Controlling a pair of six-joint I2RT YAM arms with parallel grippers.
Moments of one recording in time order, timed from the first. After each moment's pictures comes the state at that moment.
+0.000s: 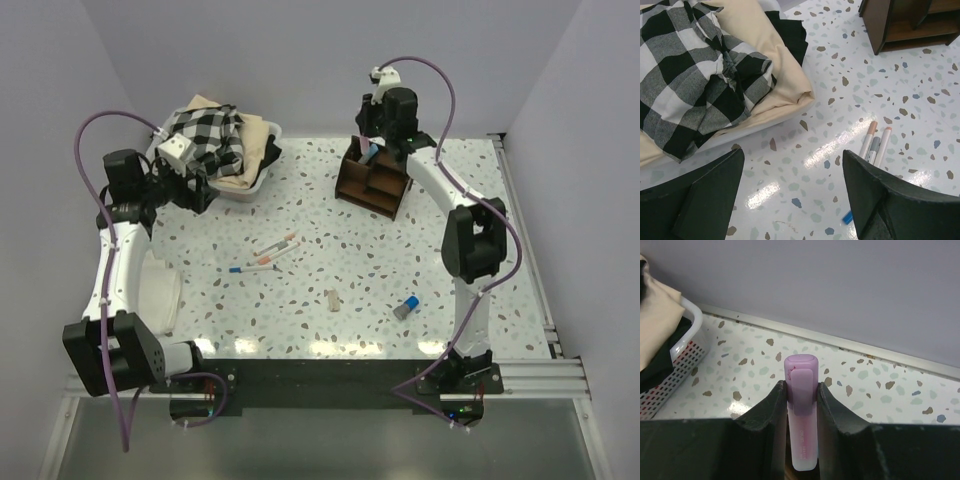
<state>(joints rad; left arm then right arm) 0.22 1.28 1.10 -0.33 0.73 0.36 0.32 2.11 1.90 -0.05 -0.03 0.10</state>
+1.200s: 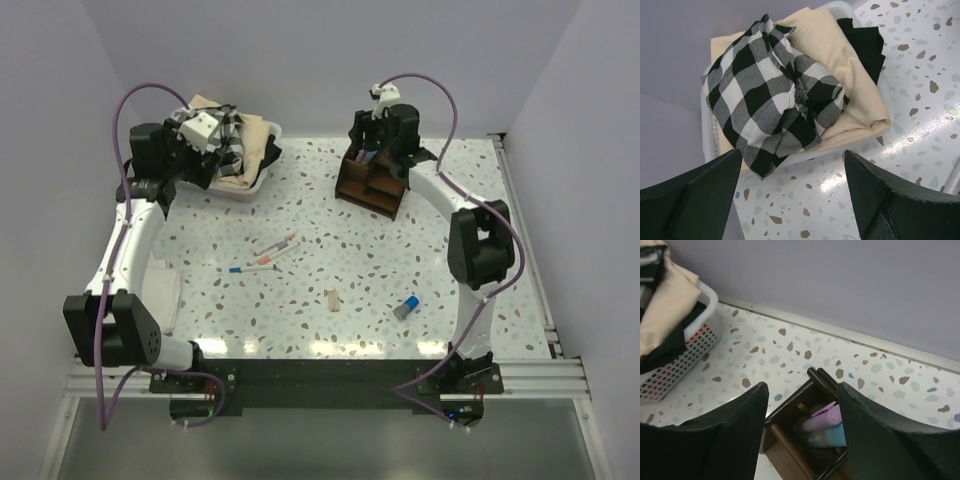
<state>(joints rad) 0.05 1.41 1.28 -0.30 0.28 0.53 0.31 2.04 1.68 0.13 -0.10 0.10</state>
